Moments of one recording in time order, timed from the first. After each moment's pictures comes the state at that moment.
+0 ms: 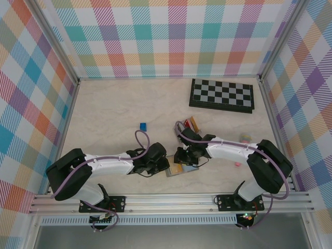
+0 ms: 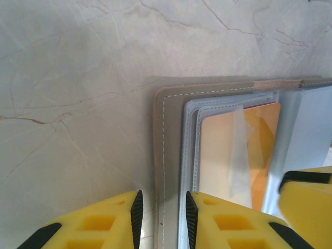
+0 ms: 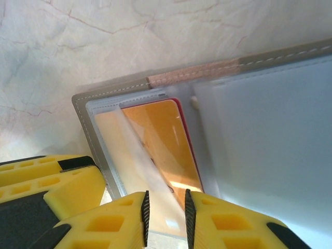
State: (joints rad) left arm -0.99 1.46 0.63 -0.19 0.03 -1.28; right arm 0.84 1.52 0.82 -0.48 -0.27 0.91
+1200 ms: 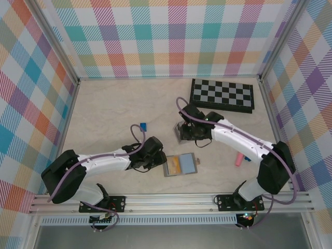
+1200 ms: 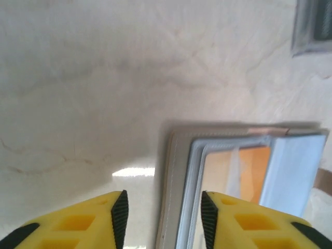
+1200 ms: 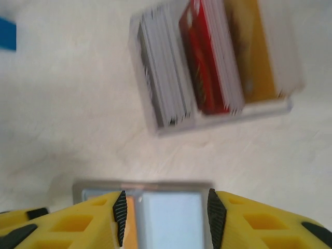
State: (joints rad) left arm -0.88 1.40 0.67 -0.30 0.00 -1.20; right arm 0.75 1.54 1.26 -0.87 0.14 0.61
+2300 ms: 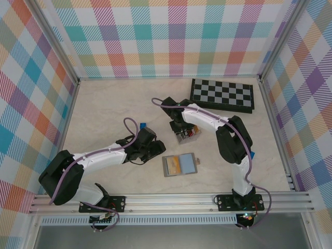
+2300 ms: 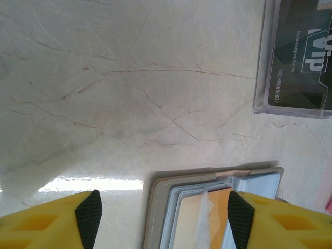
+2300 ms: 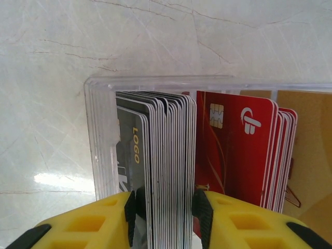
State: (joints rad) left arm -0.76 1.39 0.71 -0.29 0.07 -1.15; right arm 0.73 2.04 1.64 -1.03 0.29 0.36
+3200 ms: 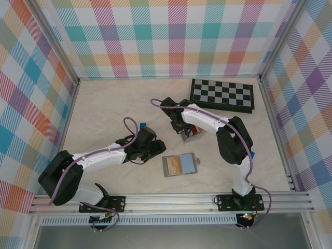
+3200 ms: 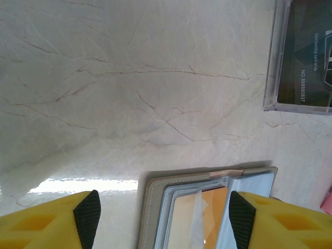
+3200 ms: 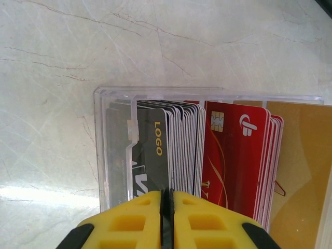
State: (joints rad) left arm -0.76 1.39 0.71 -0.29 0.07 -1.15; right arm 0.74 2.03 1.64 -1.04 0.40 0.32
